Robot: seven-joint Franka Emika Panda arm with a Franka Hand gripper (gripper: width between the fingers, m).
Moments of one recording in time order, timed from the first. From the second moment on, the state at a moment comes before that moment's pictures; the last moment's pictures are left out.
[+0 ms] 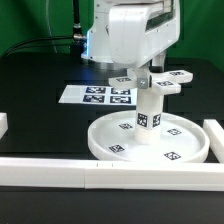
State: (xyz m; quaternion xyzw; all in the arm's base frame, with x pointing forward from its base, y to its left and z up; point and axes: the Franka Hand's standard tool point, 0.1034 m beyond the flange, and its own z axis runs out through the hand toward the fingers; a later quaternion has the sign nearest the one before) arm 0.549 0.033 0.104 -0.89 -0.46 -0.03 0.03
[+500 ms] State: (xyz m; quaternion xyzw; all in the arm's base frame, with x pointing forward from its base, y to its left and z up) arm 0.547 0.037 0.103 -0.98 -0.18 -0.01 0.04
